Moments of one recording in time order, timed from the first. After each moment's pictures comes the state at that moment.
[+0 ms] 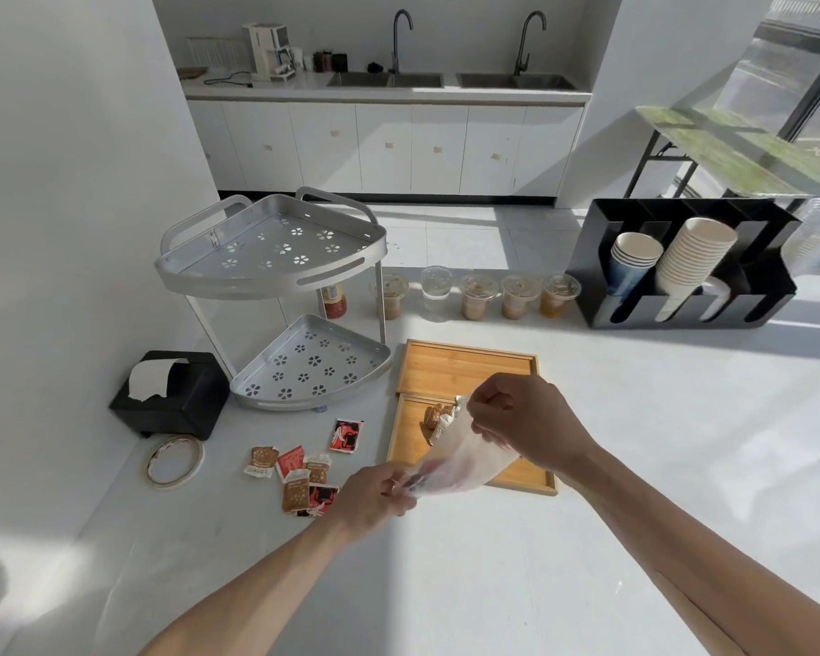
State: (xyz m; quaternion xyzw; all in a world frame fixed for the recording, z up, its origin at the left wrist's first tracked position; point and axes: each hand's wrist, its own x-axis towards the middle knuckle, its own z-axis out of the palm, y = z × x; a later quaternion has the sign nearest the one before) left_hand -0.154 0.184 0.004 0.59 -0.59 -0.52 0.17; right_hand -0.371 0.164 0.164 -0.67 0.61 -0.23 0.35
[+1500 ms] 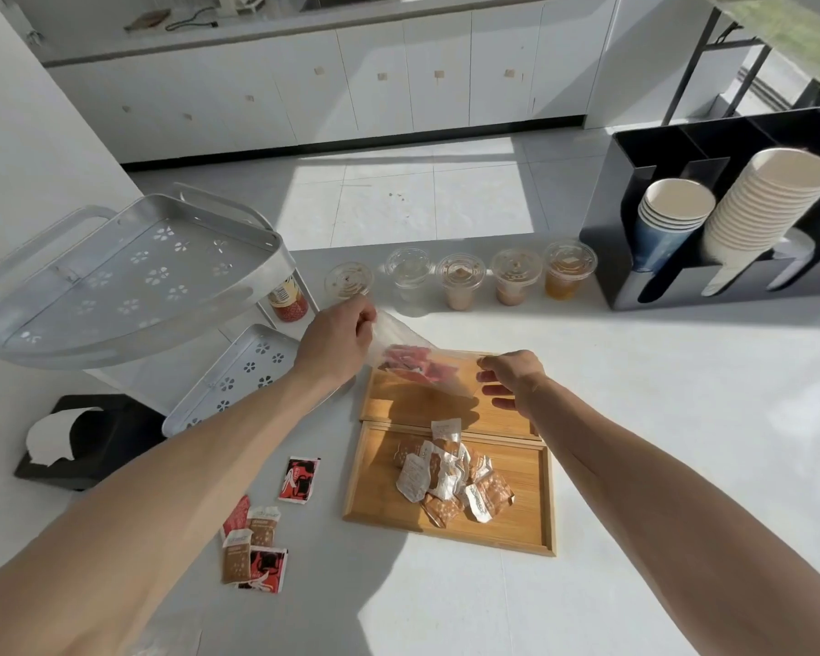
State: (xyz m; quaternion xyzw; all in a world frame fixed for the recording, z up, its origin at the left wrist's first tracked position) left_hand -0.202 -0.065 0.072 0.65 -0.72 -0.13 0.21; right_hand -0.439 -0.072 -0.002 -0.30 0.71 -0.26 0.59
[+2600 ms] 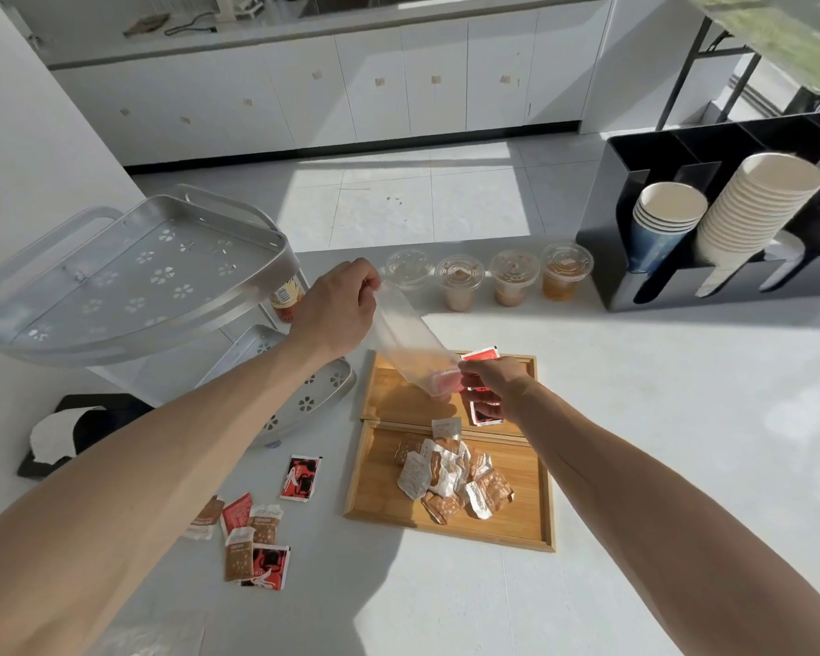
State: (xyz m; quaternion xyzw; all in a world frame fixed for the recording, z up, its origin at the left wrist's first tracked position) left_hand -0.207 -0.075 0.112 0.63 -0.74 -0.09 0.22; right_hand -0.423 -0.056 0.016 -0.25 0.67 -0.26 0.65
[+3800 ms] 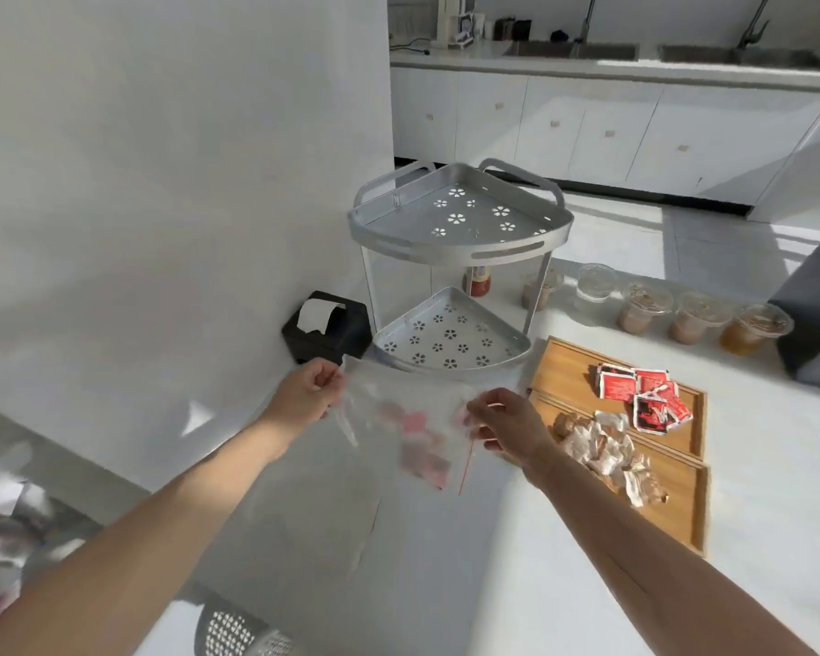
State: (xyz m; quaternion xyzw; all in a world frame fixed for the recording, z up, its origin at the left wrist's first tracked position) left_hand 0.042 0.213 0.077 0.76 -0.38 -0.36 0.40; right_hand -0.224 0.121 0.049 -0.51 0.54 -0.22 0.63
